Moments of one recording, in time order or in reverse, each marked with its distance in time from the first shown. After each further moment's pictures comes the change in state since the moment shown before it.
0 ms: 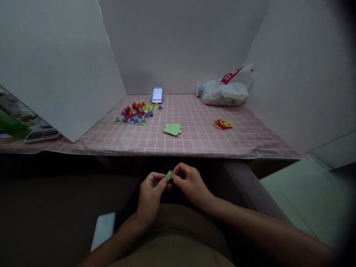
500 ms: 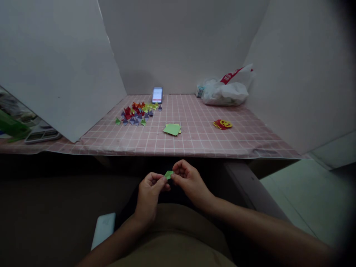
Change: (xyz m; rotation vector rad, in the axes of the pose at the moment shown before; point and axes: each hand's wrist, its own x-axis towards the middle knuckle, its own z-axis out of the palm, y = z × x) left_hand -0.001 0.000 -0.001 -0.078 0.020 -0.026; right_hand 0.000 -0.001 0.002 0.317 -0.036 0.058
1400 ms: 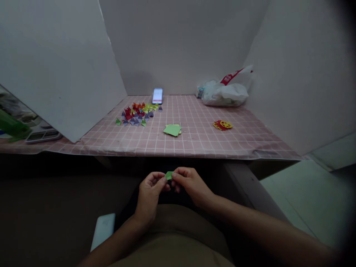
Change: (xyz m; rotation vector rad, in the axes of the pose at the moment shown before) left_hand 0.003 -0.004 -0.002 -0.009 -0.046 0.020; right_hand 0.000 -0.002 -0.005 -0.010 -0.124 0.155
